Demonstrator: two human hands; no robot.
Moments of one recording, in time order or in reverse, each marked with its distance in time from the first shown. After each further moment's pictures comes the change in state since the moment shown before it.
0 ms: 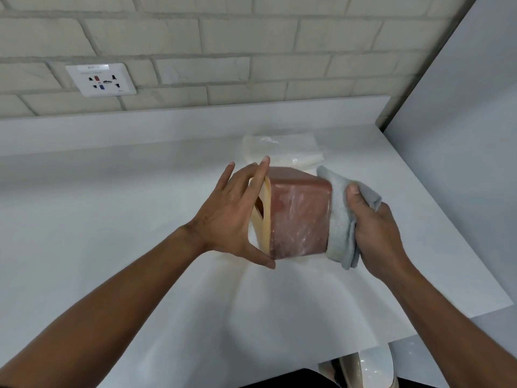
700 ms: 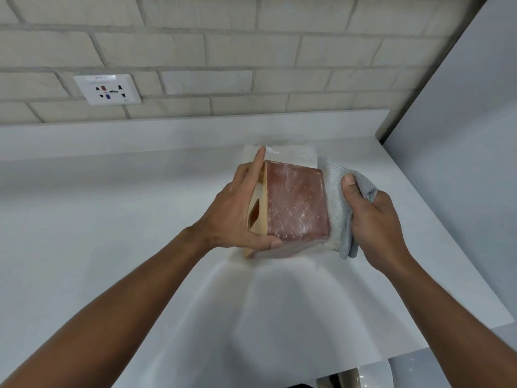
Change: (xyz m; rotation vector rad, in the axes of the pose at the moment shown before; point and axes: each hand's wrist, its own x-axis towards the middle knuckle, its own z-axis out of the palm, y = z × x) left_hand 0.018 0.004 -0.015 -0.513 0.071 -0.130; right_hand 0.011 -0.029 0.002 -0.150 0.010 -0.131
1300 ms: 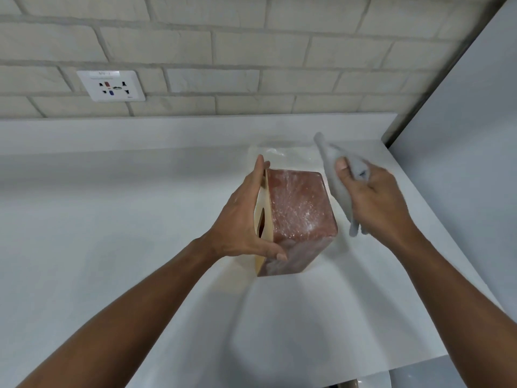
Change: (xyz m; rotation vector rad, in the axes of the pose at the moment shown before) left_hand 0.000 -0.006 0.018 -0.276 0.050 -0.040; right_hand 0.035 -0.023 0.003 -0.307 -0.096 -0.231
